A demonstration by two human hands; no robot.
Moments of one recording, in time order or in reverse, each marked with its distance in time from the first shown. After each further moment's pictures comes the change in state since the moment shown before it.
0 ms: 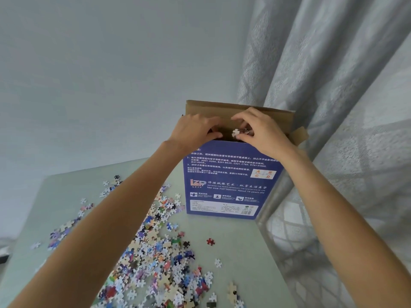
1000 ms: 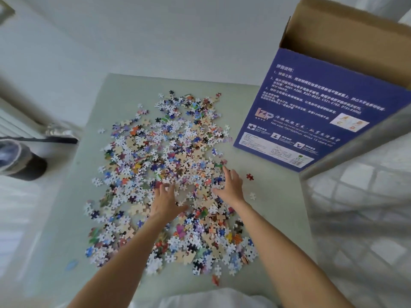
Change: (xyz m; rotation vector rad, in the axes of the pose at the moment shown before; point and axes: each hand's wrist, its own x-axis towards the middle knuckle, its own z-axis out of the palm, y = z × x) left_hand -0.416 0.044 0.154 -0.342 -0.715 -1.132; right_hand -0.200 -0.130 0.308 0.223 -0.668 0.596
